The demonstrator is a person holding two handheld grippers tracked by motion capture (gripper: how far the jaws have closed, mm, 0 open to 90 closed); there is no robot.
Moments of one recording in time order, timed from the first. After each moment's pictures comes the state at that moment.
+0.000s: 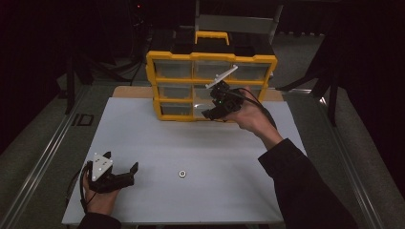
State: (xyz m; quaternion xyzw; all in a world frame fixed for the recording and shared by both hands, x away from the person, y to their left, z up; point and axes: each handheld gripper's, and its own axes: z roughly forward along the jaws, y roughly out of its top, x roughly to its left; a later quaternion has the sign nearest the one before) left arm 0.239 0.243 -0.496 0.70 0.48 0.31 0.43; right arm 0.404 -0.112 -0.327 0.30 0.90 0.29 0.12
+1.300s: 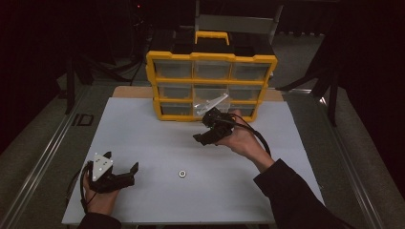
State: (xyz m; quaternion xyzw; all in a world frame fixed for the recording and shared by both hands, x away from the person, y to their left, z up) left arm 0.239 0.242 -0.496 0.70 0.48 0.31 0.43; right arm 0.363 -0.094 -0.375 0.27 0.91 0.30 0.10
